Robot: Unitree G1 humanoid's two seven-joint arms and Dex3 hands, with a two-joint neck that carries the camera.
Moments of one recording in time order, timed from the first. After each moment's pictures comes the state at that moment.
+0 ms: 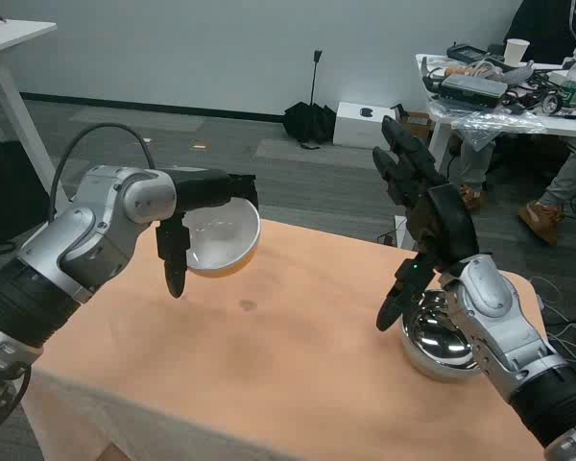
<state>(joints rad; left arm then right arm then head) -0.98 0.47 -0.50 0.17 0.62 0.27 -0.70 -0.45 -0.59 0.26 0.23 0.53 -0.49 -0.03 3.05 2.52</state>
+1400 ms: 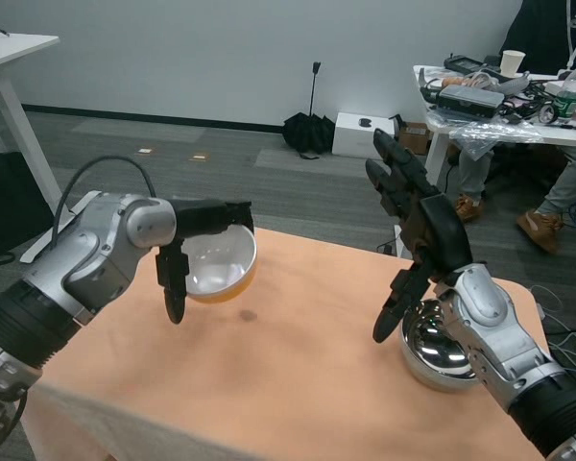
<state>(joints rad) -0.94 0.47 -0.52 0.22 0.60 0.27 -0.70 -0.46 -0.59 0.29 0.24 0.54 -0.49 -0.03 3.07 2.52</state>
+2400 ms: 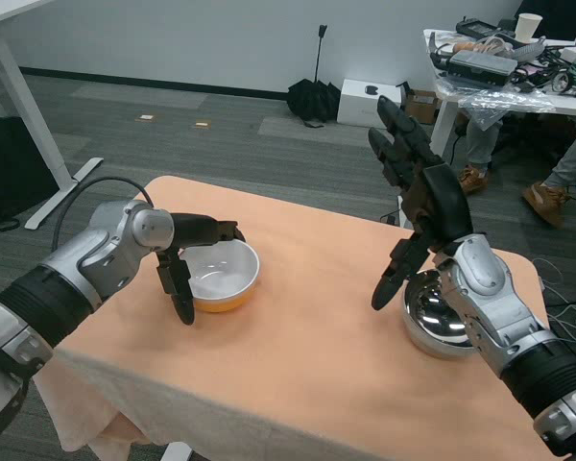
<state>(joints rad) -0.92 0.44 -0.62 0.46 0.45 0.26 -0.69 -0.46 -0.59 0.29 0.26 0.55 -0.50 -0.03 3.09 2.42</state>
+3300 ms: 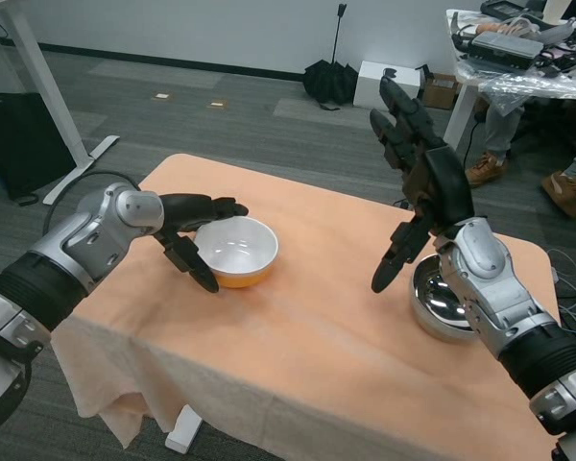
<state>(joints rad) -0.90 0.44 -0.55 0.47 0.28 0.26 -0.66 -0.46 -0.59 0.29 0.26 0.55 -0.50 -0.03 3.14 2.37</state>
